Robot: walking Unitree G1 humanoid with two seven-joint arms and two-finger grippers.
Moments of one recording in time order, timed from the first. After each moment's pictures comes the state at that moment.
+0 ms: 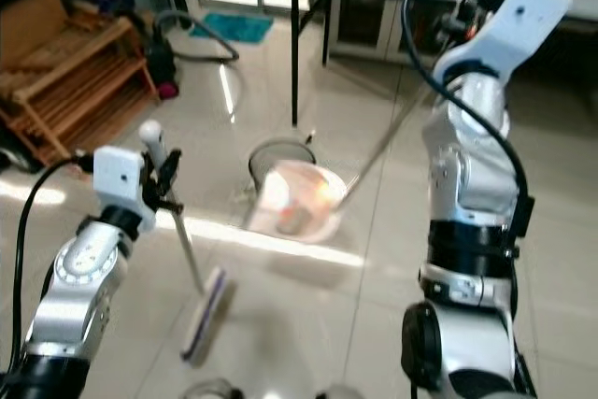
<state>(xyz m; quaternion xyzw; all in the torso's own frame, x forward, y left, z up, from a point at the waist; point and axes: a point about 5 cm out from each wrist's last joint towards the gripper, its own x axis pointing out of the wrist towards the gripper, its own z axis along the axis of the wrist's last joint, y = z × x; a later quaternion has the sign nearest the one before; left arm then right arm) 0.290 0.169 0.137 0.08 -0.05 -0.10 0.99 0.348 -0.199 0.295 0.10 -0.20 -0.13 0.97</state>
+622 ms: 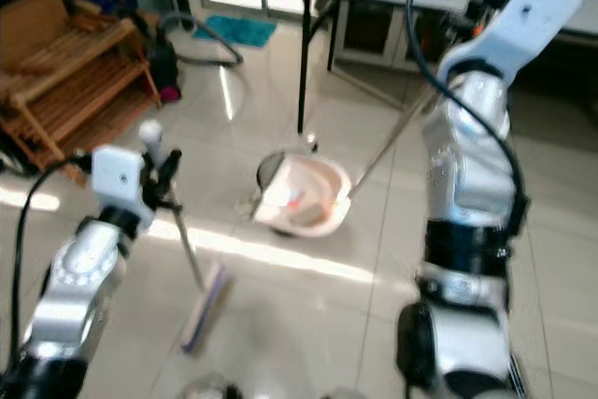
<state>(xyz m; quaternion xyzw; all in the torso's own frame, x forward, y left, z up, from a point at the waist) 0.289 0.176 0.136 0.09 -0.05 -0.09 0.99 0.349 -0.188 0.290 0.11 -0.20 -0.14 0.96</state>
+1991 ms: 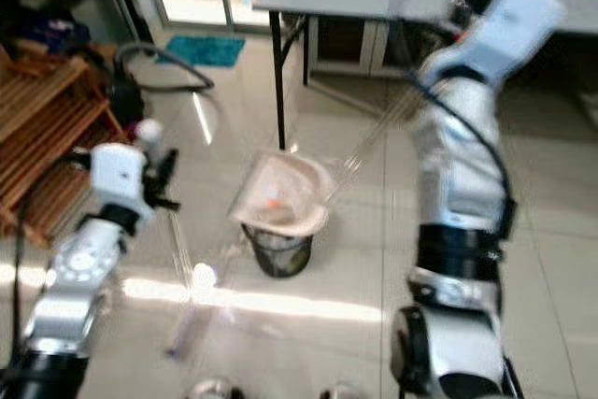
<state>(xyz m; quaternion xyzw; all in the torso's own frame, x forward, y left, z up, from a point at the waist) 0.293 0.169 0.134 0.08 -0.04 -0.10 0.99 0.346 -0.200 0.287 0.12 -0.21 -0.15 0.96</state>
